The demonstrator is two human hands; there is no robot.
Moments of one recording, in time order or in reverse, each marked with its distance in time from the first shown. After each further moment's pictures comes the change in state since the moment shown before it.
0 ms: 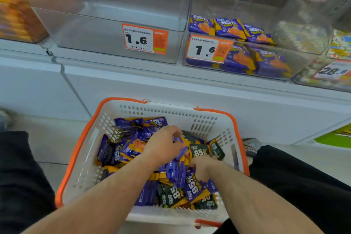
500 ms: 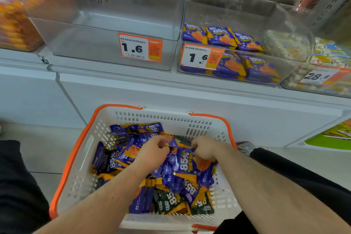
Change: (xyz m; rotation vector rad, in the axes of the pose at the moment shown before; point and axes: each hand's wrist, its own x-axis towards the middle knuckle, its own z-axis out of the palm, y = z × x) left_hand 0.000 -0.022 0.001 -0.181 -0.032 -0.197; right_hand -0.032 0.015 -0.062 0.307 0.203 0.006
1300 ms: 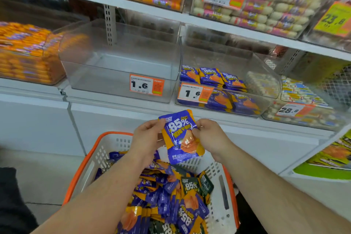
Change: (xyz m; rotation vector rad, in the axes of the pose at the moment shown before) left_hand -0.023 0.093 -0.063 -1.007 0.190 0.150; right_hand -0.099 -0.055 -0.089 0.858 0.599 -0.185
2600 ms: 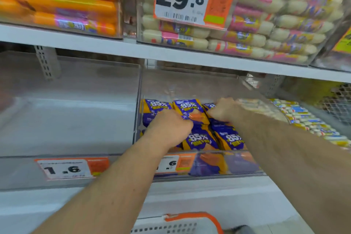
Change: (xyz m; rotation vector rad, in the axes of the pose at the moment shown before) left_hand 0.171 0.088 0.179 1.157 -0.256 0.260; right_hand 0.293 -0.029 -0.158 -1.054 0.215 0.222
